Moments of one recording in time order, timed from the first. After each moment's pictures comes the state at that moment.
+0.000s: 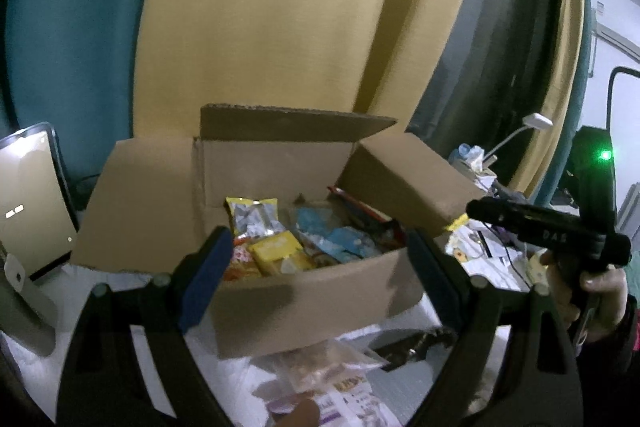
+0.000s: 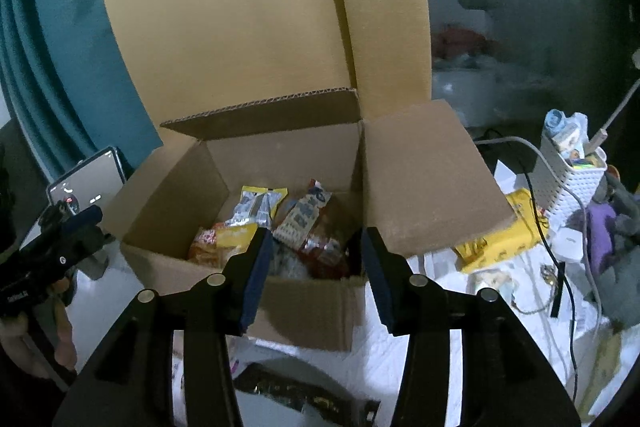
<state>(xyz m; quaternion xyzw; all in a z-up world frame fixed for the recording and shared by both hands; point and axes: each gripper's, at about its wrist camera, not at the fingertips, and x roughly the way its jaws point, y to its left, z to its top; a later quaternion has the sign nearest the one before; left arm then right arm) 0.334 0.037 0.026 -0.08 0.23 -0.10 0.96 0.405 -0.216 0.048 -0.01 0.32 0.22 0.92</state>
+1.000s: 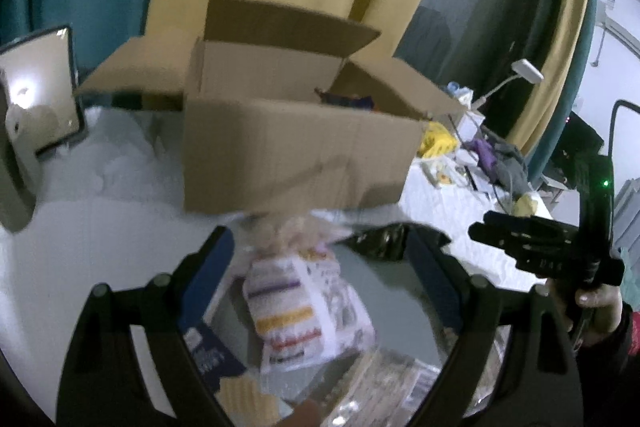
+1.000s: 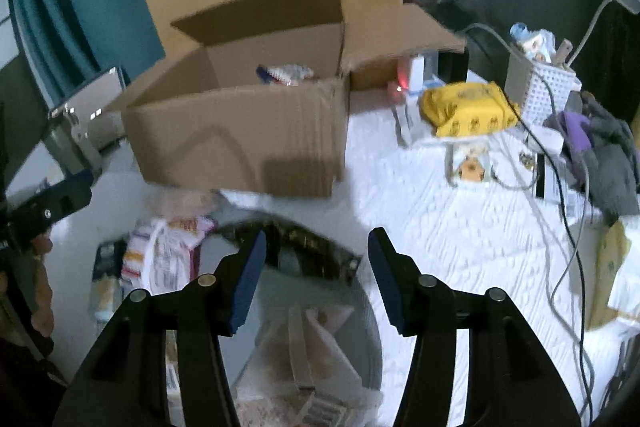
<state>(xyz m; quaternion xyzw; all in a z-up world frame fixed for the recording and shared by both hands) 0.255 0.008 -0.054 -0.11 0.31 -0.10 0.94 0.308 -0.251 -0.038 -0.04 0.39 0.20 0.90</state>
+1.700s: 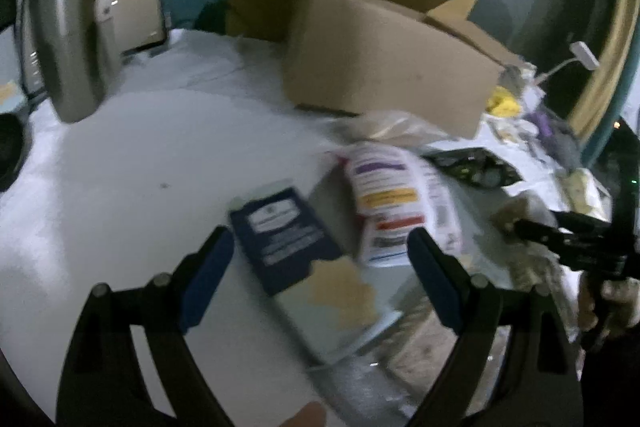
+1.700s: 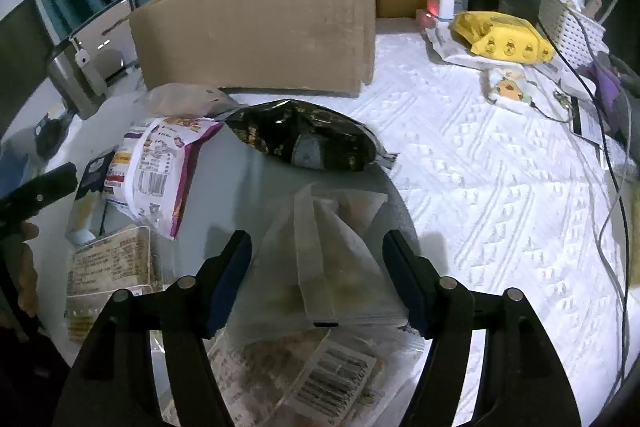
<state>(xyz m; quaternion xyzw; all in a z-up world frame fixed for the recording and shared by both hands) 0.206 0.043 -0.114 -0.13 0.37 0.02 0.92 0.286 -0.240 -0.097 -0.08 0.44 0.24 0.86</state>
